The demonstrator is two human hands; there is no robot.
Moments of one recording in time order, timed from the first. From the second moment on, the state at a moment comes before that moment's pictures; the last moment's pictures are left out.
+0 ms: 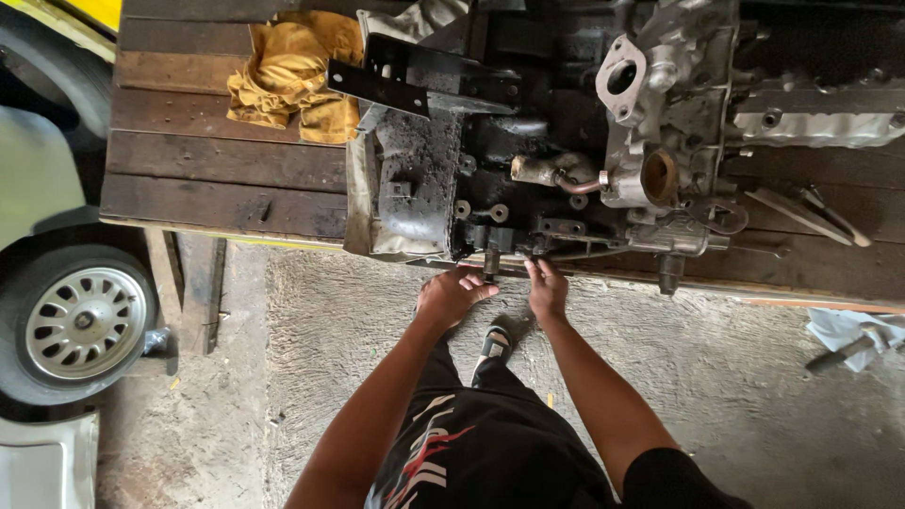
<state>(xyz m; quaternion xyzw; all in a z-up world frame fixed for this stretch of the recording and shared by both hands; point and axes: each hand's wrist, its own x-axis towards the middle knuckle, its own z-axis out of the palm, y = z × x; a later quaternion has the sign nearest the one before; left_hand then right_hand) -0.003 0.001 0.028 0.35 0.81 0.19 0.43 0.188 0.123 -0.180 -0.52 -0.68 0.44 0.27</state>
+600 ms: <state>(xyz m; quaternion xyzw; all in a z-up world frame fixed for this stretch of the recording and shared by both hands) -0.001 0.001 0.017 0.35 0.81 0.18 0.44 0.200 0.138 -0.028 -0.41 -0.80 0.32 0.31</state>
